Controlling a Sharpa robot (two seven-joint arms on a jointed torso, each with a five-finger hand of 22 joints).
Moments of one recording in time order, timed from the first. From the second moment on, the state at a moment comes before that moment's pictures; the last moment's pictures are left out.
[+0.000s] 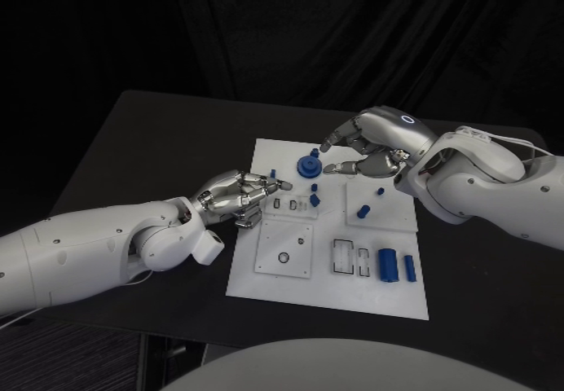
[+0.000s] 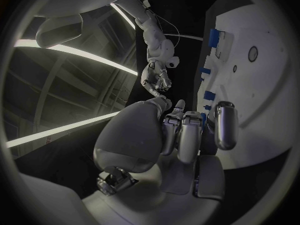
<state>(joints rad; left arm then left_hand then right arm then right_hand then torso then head) 1.17 -0.90 -0.21 1.58 -0.25 0.08 0.47 1.38 0.10 0.32 0.22 0.57 0.72 0.19 0.07 0.07 1.46 0.10 1.57 1.31 1.47 0.06 1.57 1.31 0.06 1.27 0.17 1.47 1.31 1.43 -0.90 -0.25 1.70 -1.44 -0.54 0.11 1.43 -0.14 0.09 0.29 0.08 0.98 0.12 0.12 0.28 1.47 0.04 1.57 1.31 1.47 -0.01 1.57 1.31 0.06 1.39 0.10 1.33 1.31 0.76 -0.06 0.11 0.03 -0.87</state>
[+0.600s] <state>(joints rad) 1.25 -0.81 -0.21 1.40 -0.26 0.10 0.34 1.39 0.08 0.26 0.28 0.37 0.80 0.19 0.07 0.07 1.46 0.11 1.57 1.31 1.47 0.07 1.57 1.31 0.06 1.28 0.19 1.46 1.31 1.44 -0.94 -0.25 1.64 -1.38 -0.62 0.18 1.45 -0.11 0.12 0.29 0.13 1.03 0.11 0.13 0.28 1.47 0.04 1.57 1.31 1.47 -0.01 1.57 1.31 0.06 1.40 0.10 1.34 1.31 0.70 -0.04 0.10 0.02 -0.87</state>
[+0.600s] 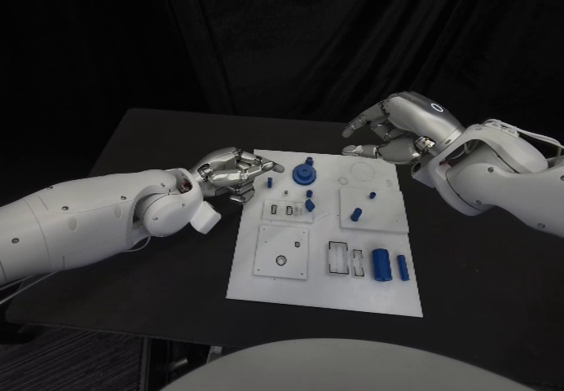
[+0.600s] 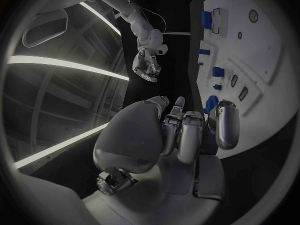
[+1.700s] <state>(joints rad) 1.34 -0.62 -0.21 1.36 -0.64 0.09 -0.34 1.10 0.14 -0.07 0.29 0.08 0.91 0.06 0.55 0.70 1.47 0.01 1.57 1.31 1.47 -0.04 1.57 1.31 0.03 1.47 0.08 1.55 1.31 1.35 -0.94 -0.25 1.53 -1.37 -0.62 0.17 1.46 -0.08 0.13 0.29 0.21 1.05 0.11 0.13 0.27 1.47 0.04 1.57 1.31 1.47 -0.01 1.57 1.31 0.06 1.42 0.10 1.37 1.31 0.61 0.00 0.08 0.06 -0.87</state>
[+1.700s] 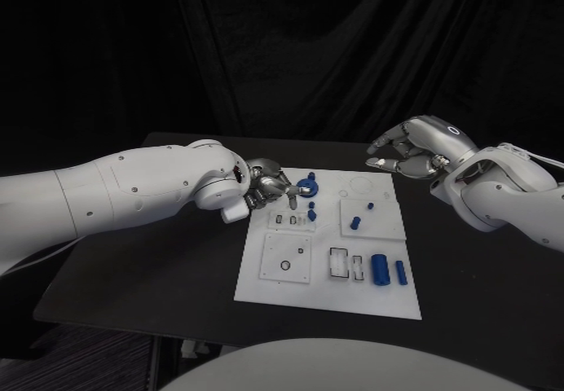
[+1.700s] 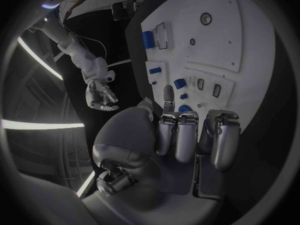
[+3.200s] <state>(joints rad) 1.34 -0.42 -0.21 1.27 -0.80 -0.02 -0.61 1.16 0.13 -0.08 0.25 0.18 0.91 0.03 0.56 0.93 1.47 -0.03 1.57 1.31 1.46 -0.08 1.57 1.31 0.01 1.47 0.04 1.57 1.31 1.34 -0.95 -0.25 1.55 -1.37 -0.62 0.11 1.47 -0.08 0.14 0.28 0.26 1.05 0.11 0.12 0.27 1.47 0.04 1.57 1.31 1.47 -0.01 1.57 1.31 0.06 1.41 0.10 1.34 1.31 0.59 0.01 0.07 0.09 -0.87</state>
